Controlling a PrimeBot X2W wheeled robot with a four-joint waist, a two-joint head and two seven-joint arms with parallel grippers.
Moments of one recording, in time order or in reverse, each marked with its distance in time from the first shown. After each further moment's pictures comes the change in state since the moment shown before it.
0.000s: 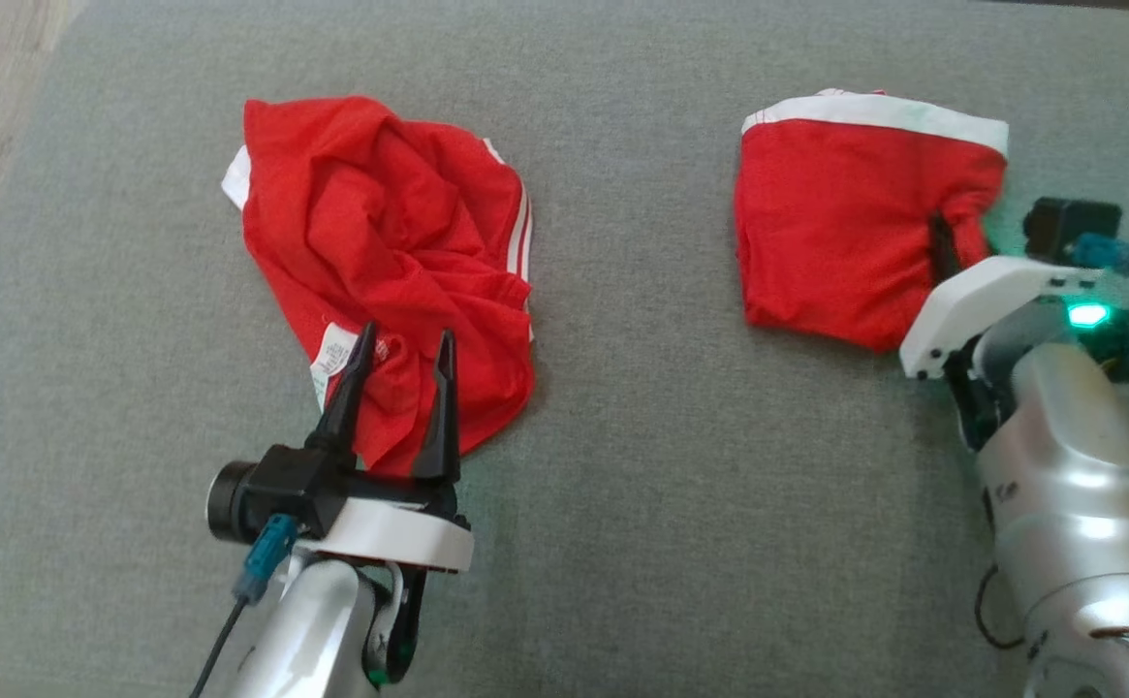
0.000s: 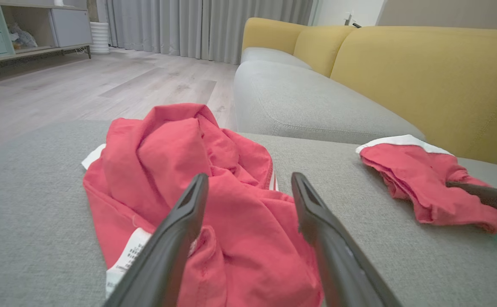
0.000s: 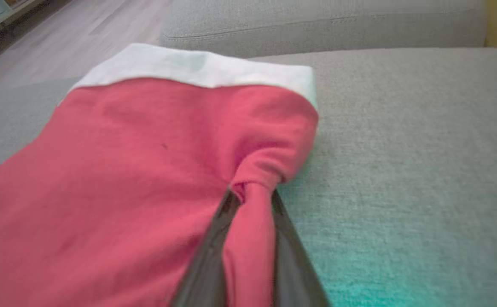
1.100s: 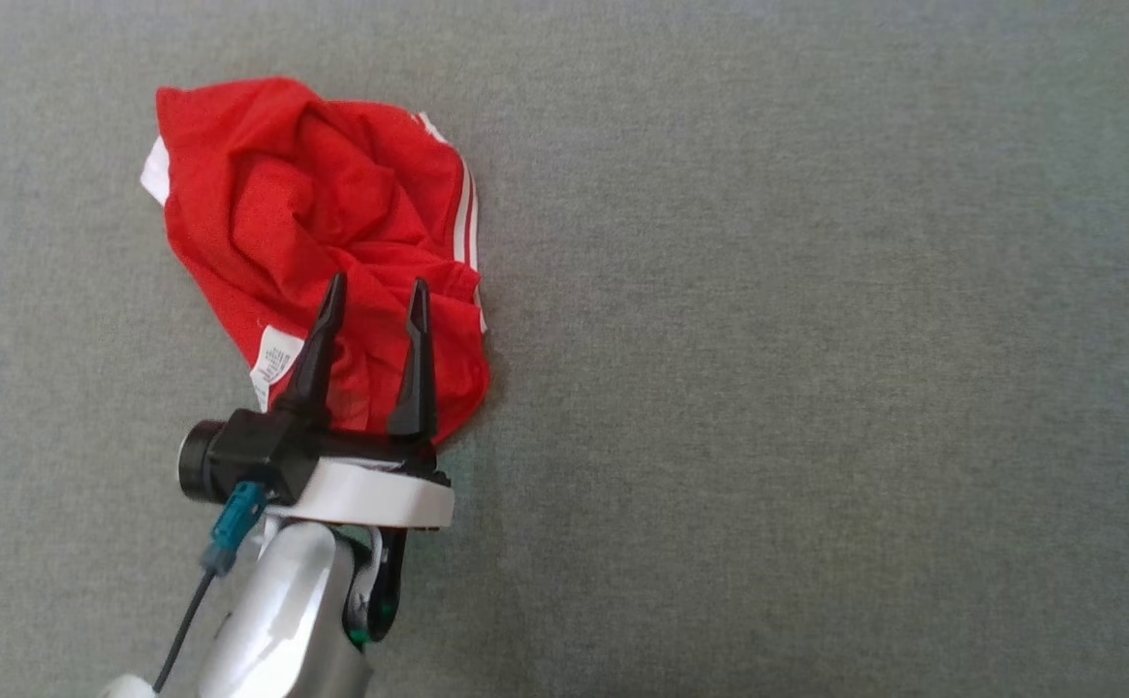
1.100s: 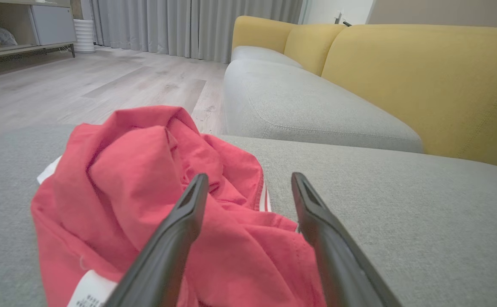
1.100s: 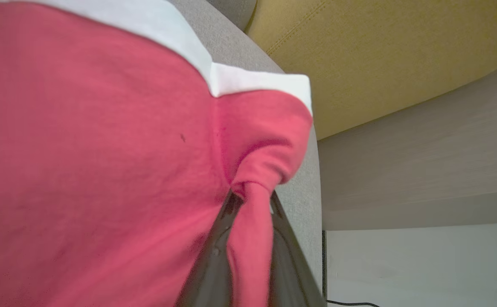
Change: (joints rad) left arm -0.043 0.000 0.044 -0.028 0.004 -0.004 0.000; right arm 0.003 -0.612 0.174 0.042 -0.243 0.000 0.022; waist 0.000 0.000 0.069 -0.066
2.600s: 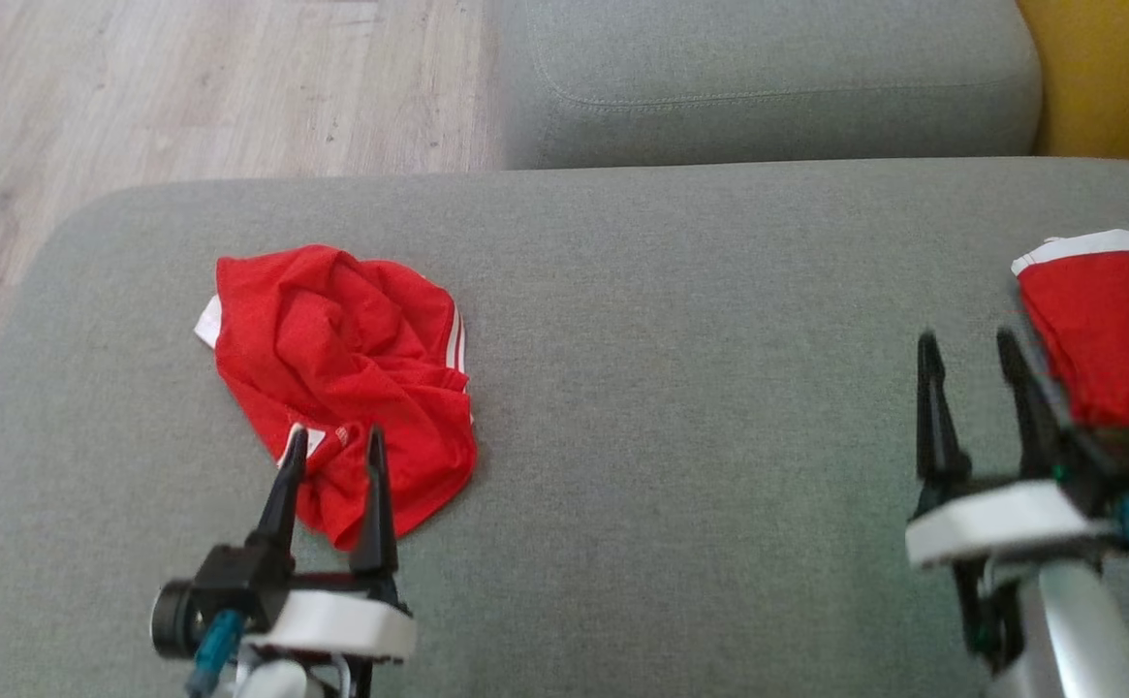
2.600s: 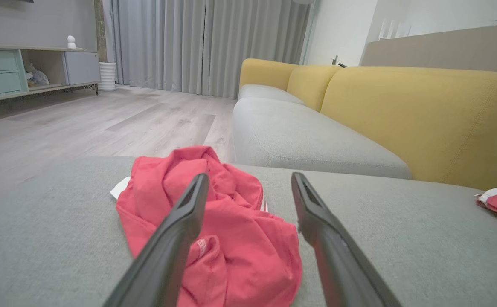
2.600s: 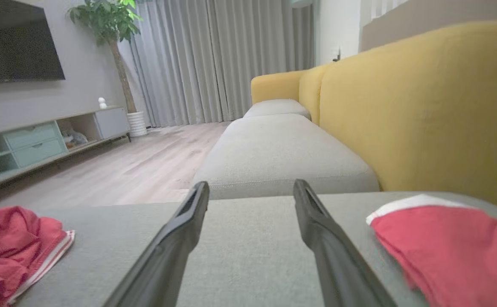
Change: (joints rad) left arm 0.220 0.001 0.097 0.020 0.044 -0.006 0.000; right arm 0.605 0.627 0.011 -0.774 0.440 0.000 -0.224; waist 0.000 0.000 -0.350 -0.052
